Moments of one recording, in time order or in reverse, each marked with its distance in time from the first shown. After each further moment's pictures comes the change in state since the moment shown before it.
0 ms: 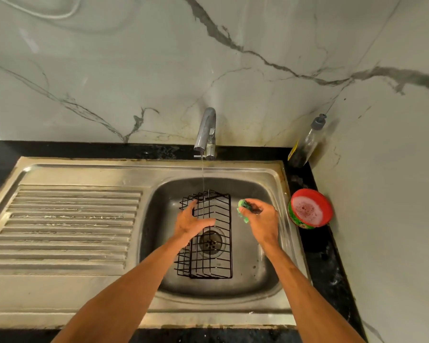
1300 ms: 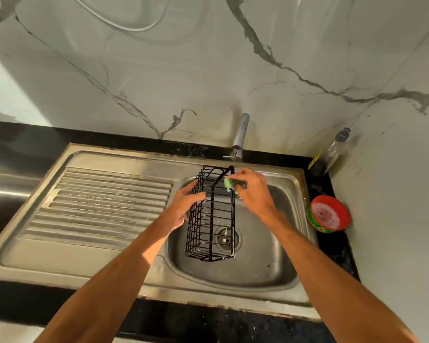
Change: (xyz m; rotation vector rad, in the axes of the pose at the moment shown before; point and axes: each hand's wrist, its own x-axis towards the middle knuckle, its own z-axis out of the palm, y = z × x) left_hand -0.047 0.001 -0.108 -0.540 -0.069 0.040; right_hand -0.010 -0.123 0.040 -0.336 -0.297 -0.583
